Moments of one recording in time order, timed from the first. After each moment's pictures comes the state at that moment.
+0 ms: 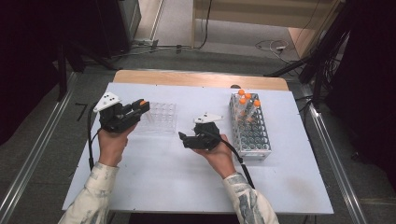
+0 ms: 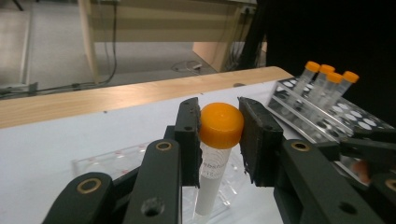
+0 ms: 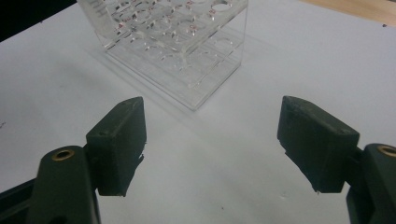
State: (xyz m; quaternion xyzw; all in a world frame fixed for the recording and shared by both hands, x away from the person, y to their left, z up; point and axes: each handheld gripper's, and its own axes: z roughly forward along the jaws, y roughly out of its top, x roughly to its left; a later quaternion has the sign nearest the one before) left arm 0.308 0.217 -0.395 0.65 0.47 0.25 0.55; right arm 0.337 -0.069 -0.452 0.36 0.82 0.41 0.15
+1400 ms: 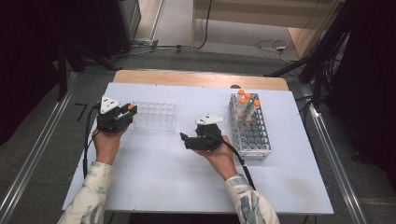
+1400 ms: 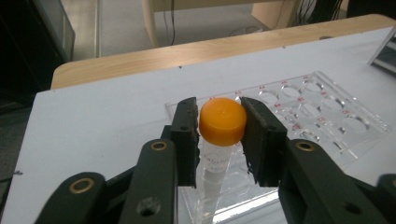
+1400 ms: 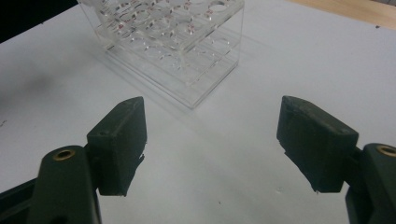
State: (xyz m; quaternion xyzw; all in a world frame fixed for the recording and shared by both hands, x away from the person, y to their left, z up) left arm 0.332 0.237 -0.443 0.67 0.52 0.31 0.43; right arm 0.333 -0.074 -0.452 0.36 0.82 0.42 0.15
